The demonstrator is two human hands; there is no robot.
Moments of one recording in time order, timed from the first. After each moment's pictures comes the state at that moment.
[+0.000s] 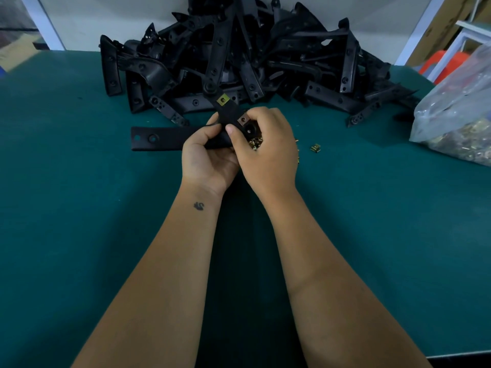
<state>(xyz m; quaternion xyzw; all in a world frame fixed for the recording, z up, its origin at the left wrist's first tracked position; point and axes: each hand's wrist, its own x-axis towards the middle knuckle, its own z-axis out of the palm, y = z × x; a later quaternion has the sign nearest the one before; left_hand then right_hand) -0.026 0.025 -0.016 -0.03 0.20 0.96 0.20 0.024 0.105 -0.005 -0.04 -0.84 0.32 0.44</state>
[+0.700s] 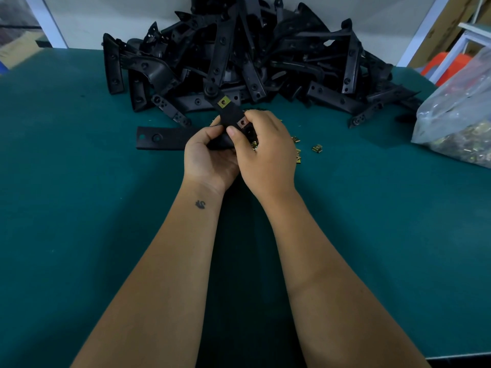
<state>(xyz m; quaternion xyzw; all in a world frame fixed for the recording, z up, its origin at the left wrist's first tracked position) -0.022 0.022 -0.012 -0.05 0.20 0.95 0.22 0.025 0.100 -0.005 -0.02 -0.84 0.31 0.44</state>
